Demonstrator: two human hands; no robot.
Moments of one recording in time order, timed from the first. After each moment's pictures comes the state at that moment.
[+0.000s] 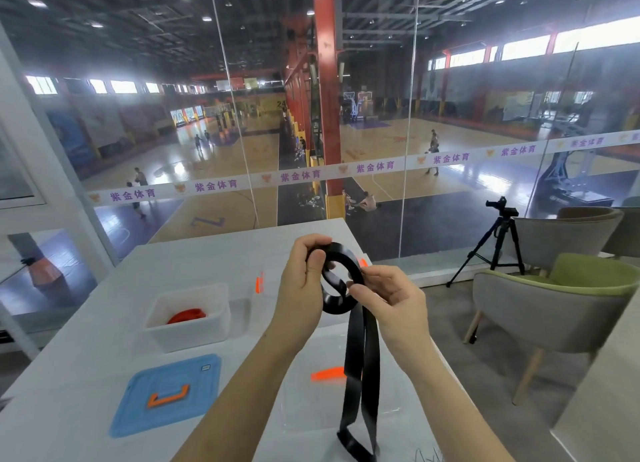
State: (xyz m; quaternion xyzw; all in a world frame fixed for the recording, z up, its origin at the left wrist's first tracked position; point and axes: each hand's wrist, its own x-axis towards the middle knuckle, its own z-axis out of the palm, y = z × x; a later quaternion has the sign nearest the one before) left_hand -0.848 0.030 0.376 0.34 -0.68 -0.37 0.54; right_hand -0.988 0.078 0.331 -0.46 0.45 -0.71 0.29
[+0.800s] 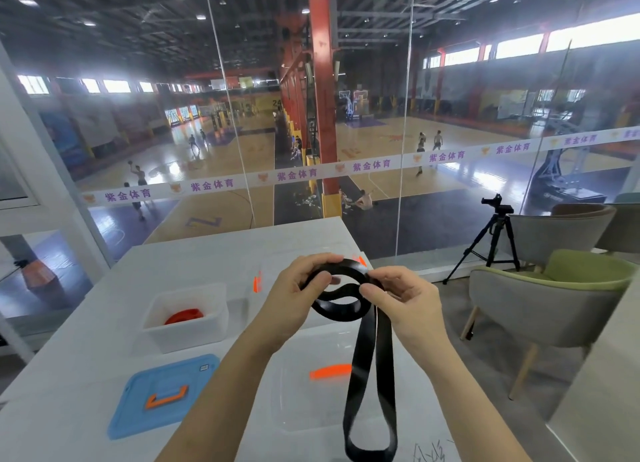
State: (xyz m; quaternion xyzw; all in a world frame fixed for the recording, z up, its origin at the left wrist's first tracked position) left_hand -0.821 0.015 0.365 0.30 -0.74 -0.43 0.42; right_hand -1.004 0.086 0.334 -0.48 0.48 -0.68 0.27
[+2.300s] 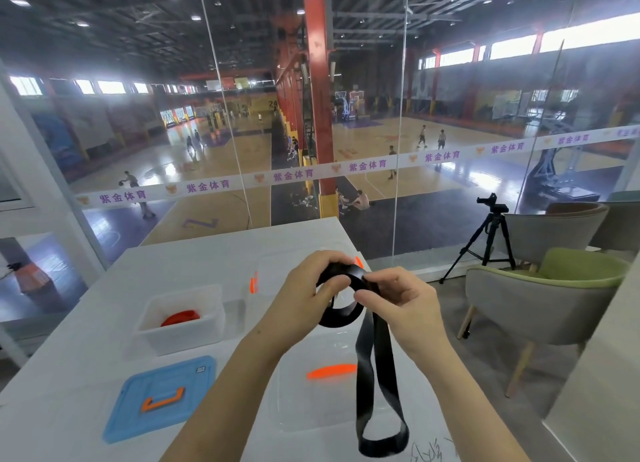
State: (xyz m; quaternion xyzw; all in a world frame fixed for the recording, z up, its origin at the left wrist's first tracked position) left_hand -0.838 0.026 0.374 0.31 -0.82 -0.30 0.38; right_hand -1.005 0.093 0.334 -0.49 0.47 -0.68 0.27
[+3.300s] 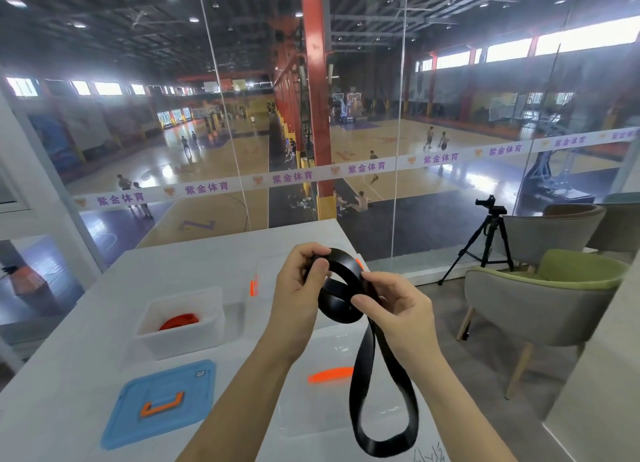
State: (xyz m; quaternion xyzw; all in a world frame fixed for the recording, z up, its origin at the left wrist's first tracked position) left_hand -0.843 0.024 0.363 0.30 -0.64 -0.45 0.55; right_hand -0.988 0.088 0.326 -0.47 0.46 -0.71 0.26
